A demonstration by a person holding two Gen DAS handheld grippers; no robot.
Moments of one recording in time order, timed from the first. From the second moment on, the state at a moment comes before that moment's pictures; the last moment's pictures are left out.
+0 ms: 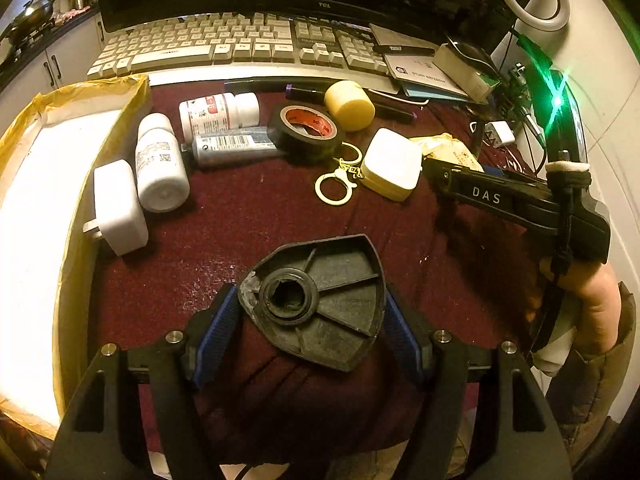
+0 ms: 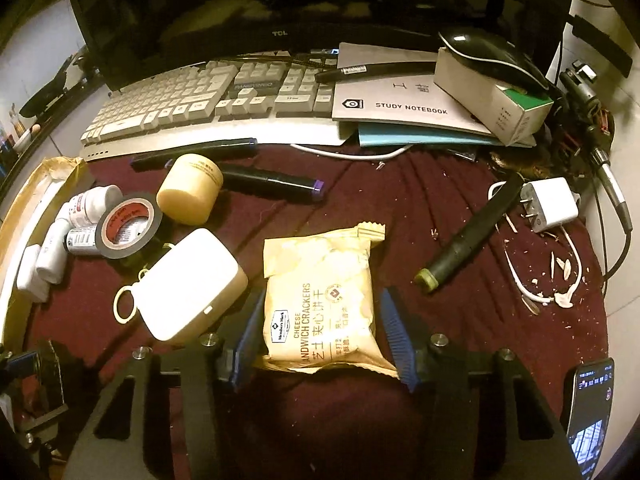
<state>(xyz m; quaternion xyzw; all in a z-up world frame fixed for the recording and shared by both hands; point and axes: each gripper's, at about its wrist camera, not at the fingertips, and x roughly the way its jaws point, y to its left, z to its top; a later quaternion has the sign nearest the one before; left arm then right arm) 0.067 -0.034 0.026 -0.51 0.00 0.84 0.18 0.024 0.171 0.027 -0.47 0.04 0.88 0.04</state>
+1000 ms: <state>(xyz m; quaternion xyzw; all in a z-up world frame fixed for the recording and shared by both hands) 0.074 -0.037 0.038 -0.50 0.00 0.85 0.18 0.049 0.158 0.057 -0.42 0.04 0.91 0.03</state>
